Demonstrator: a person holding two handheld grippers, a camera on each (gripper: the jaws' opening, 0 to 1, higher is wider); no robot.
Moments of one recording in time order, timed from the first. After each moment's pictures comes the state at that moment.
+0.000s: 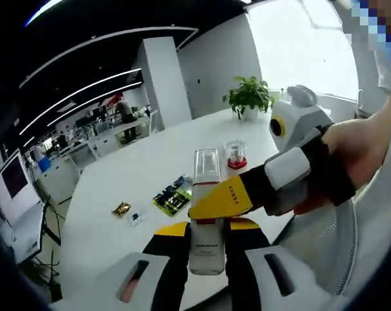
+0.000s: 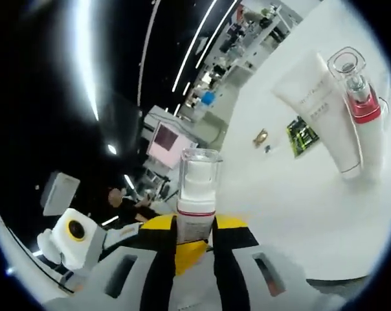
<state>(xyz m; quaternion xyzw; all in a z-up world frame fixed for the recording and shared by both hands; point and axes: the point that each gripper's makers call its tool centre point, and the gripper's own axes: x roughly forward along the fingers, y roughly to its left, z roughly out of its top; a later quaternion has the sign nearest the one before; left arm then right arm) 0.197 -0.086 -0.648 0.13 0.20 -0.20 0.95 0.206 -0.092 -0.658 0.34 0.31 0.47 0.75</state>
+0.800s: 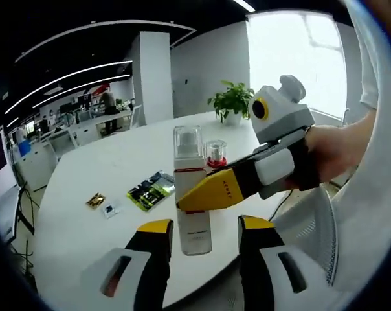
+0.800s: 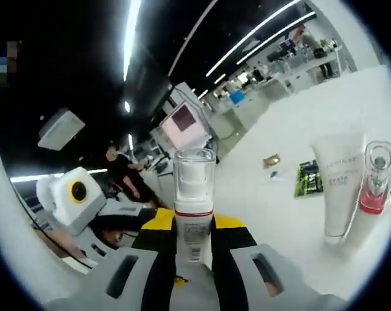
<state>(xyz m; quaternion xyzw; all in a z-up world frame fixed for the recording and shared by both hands) 0.188 -0.102 -0.661 0.06 0.21 -0.27 0.94 0.207 -0.104 -0.650 0.13 0.22 0.57 0.78</state>
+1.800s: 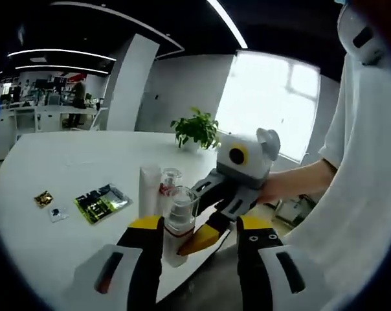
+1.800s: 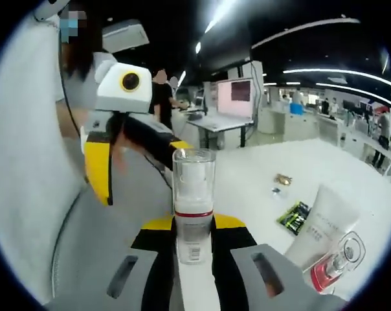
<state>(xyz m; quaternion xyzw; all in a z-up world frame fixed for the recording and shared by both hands) 0.180 -0.160 -0.630 -0.09 0.19 -0.41 0.89 0.193 -0.139 -0.685 -0.15 0.14 0.68 0.70</state>
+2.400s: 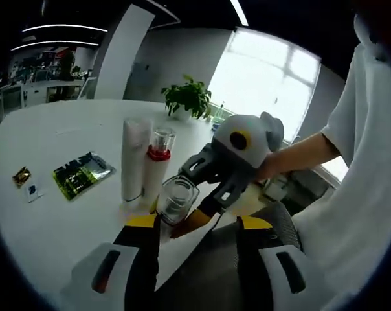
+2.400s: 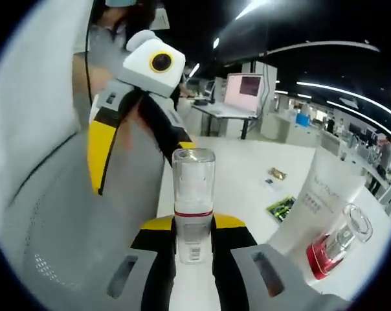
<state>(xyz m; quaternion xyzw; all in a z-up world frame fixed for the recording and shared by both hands) 0.189 -0.178 -0.699 -0.07 0.29 -0.45 0.84 0.210 -0.160 -0.740 -0.21 0.11 0.69 0.68</state>
